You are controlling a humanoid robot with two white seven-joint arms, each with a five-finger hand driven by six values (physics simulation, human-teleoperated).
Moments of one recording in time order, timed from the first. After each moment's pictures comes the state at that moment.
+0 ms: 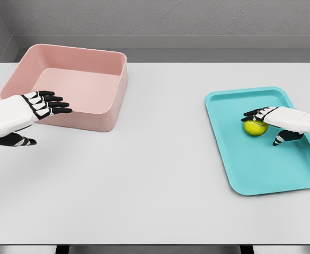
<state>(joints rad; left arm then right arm) -0.11 1.10 -0.21 -1.79 -0.31 -0.61 -0.22 -0.57 -0.96 0.77 -1.23 0.27 -0.60 0.32</state>
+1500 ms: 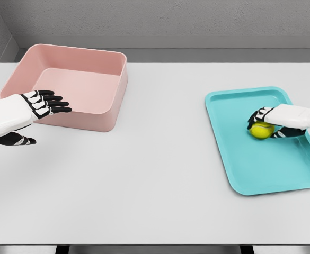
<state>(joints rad) -0.11 1.10 -0.21 -1.78 -0.31 -0.61 -0.22 -0.63 -0.96 0.75 -1.25 0.30 -0.61 0.47</state>
